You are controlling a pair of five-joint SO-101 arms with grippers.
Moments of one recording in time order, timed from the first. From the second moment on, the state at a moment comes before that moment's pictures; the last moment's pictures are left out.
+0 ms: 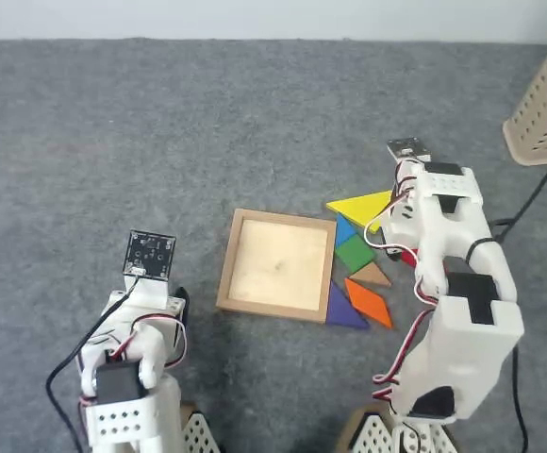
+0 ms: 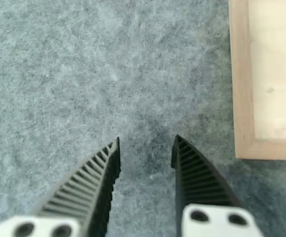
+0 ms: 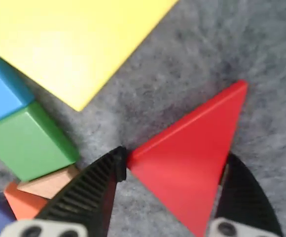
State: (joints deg) left arm -14.1 -103.5 97.3 72.0 -11.1; right arm 0.3 19.4 13.5 67.3 14.0
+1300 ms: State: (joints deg) left arm -14.1 -103.5 97.3 72.0 -11.1; right arm -37.0 2.8 15.4 67.9 28.7
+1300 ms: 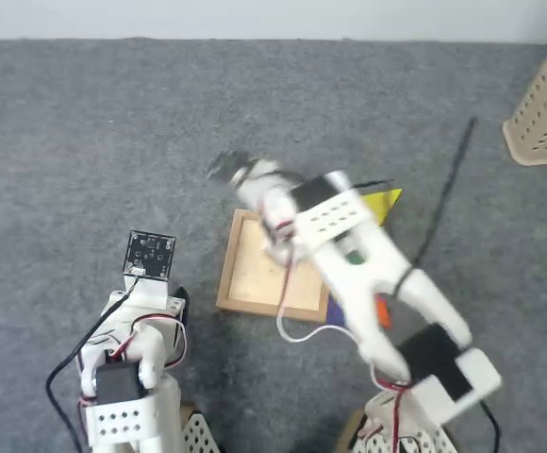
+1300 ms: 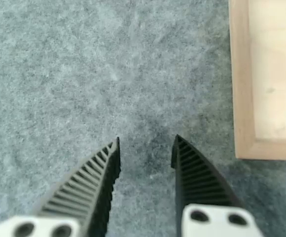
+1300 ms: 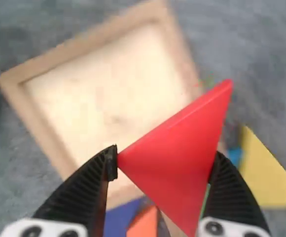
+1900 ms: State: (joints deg) left arm -14.1 -103.5 97.3 72.0 -11.1; right arm -39.9 14.3 7.4 67.8 34.9
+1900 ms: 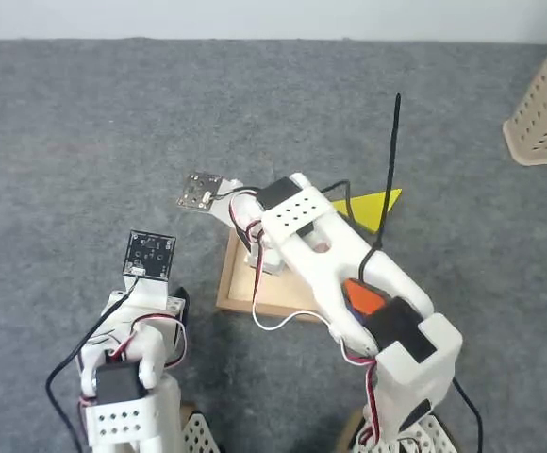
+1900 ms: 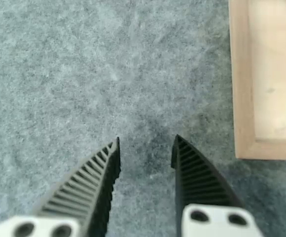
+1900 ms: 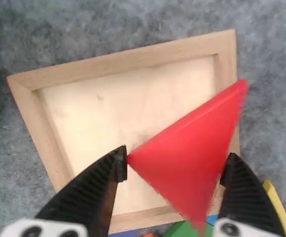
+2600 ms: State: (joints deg) left arm -14.1 -103.5 97.3 72.0 -11.1; right arm -34.4 -5.9 24.9 56.1 18.6
